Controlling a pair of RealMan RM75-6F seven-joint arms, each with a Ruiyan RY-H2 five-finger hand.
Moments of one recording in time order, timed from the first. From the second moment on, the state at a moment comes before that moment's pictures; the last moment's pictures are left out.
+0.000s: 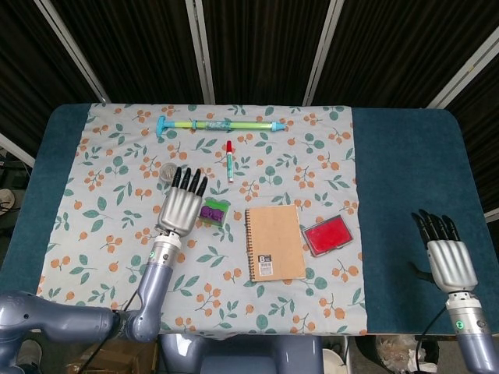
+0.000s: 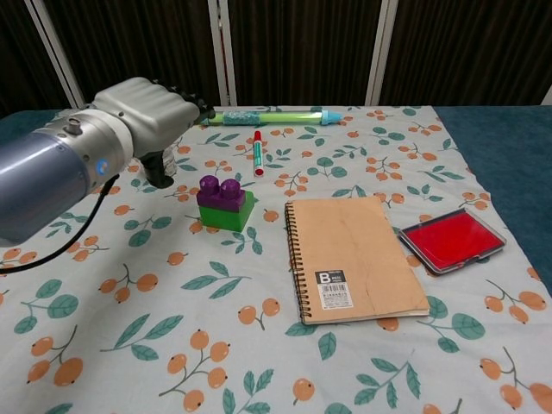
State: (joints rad) left arm -0.93 -1.71 -0.20 -1.61 0.70 1.34 1.25; right arm 0.19 -1.20 0.09 -1.49 -1.42 1.33 -0.04
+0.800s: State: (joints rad) left arm -0.68 -1.42 0.03 -1.83 1.03 1.32 0.76; right arm 0.19 -1.19 0.08 -1.50 -1.45 1.34 -0.01
